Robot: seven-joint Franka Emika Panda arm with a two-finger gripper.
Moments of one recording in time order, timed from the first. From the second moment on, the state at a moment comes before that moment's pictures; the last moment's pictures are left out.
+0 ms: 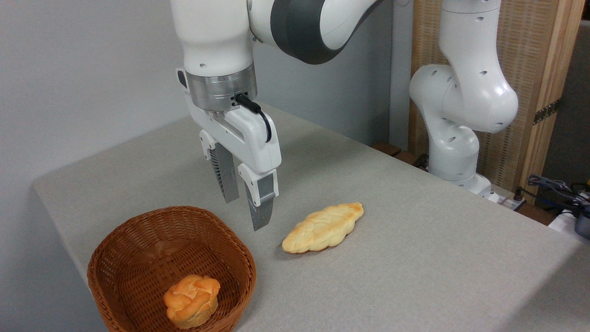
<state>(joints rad) -0.11 0.00 0.12 -1.81 -0.08 1.82 0.86</state>
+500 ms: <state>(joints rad) -0.12 -0.01 0.10 -1.78 -0.09 1.82 0.86</state>
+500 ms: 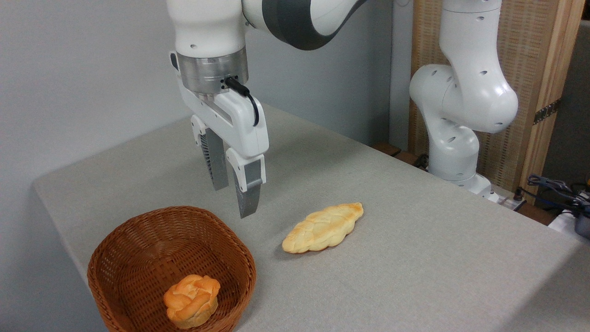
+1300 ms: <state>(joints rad) -0.11 0.07 0.13 -1.72 -0.09 2.02 0.86</state>
